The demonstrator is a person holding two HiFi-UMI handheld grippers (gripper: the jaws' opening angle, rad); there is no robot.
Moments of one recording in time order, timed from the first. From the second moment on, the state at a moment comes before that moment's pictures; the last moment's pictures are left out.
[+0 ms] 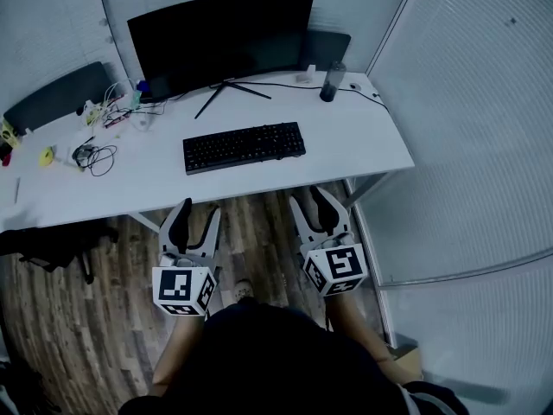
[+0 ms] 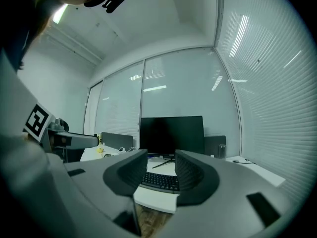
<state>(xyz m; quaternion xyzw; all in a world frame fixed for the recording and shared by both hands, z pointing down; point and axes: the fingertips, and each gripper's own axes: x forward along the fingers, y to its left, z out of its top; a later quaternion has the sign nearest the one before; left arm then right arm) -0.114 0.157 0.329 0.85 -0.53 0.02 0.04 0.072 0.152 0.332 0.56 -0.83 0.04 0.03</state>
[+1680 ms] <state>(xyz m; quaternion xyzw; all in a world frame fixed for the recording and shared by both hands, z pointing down) -0.192 -0.136 0.586 0.73 -0.58 0.19 0.32 0.143 -0.196 0.580 0.48 -0.80 0.25 0.25</state>
